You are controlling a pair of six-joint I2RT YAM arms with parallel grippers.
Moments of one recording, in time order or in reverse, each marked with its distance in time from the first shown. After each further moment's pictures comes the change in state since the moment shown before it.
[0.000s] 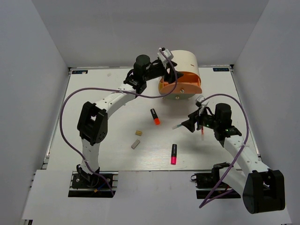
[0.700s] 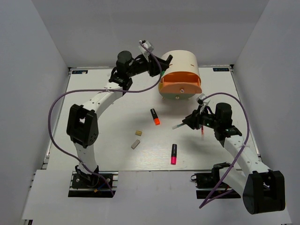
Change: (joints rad) left arm 0.140 -0.129 -0.112 0.073 0.128 -0.199; right arm 0.000 -0.006 0.009 0.005 -0.024 0.112
